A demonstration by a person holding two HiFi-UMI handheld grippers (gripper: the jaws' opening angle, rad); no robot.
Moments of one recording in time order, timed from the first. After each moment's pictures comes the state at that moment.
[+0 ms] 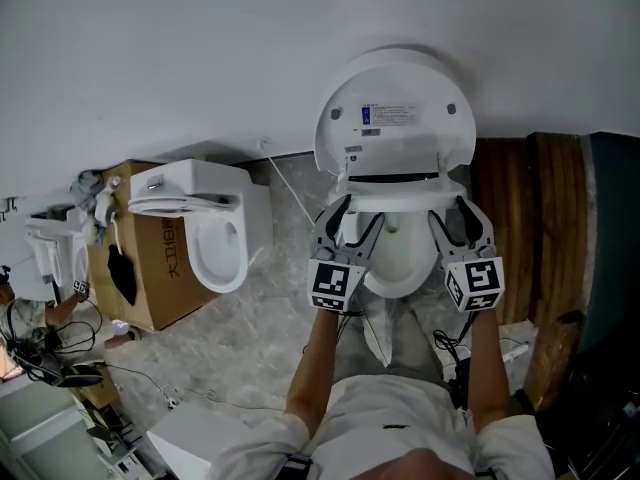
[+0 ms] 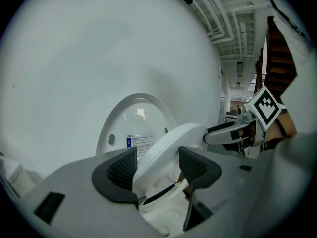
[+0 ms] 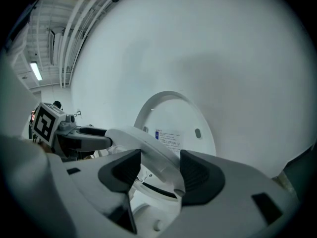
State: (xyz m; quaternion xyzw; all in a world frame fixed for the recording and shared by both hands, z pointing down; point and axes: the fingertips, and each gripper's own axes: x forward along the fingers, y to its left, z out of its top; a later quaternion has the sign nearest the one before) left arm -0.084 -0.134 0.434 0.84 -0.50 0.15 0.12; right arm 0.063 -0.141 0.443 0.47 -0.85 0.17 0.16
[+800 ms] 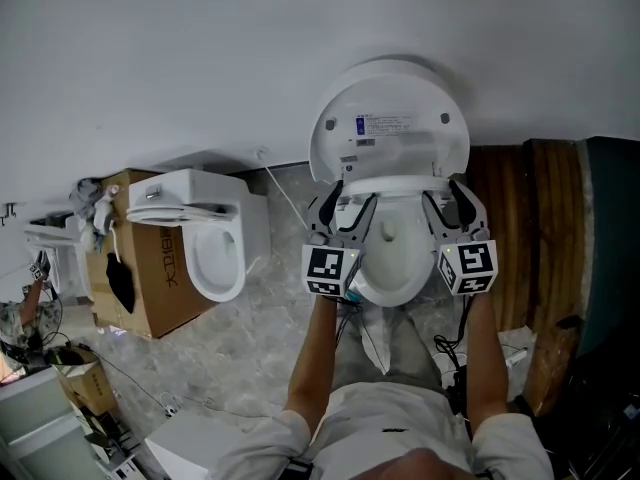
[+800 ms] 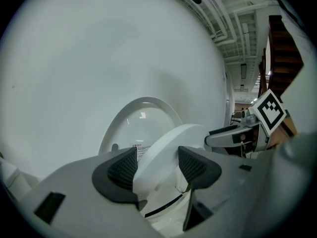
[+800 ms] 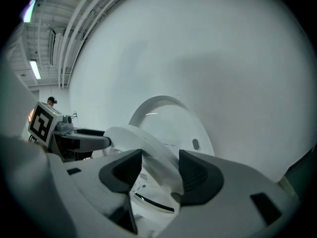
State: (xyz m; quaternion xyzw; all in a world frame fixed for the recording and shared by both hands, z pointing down) left arm -0.088 -0.183 0.428 0.83 -0.53 0.12 0.11; right arm 0.062 -0.191 0.438 0.49 -0.85 0.15 0.14
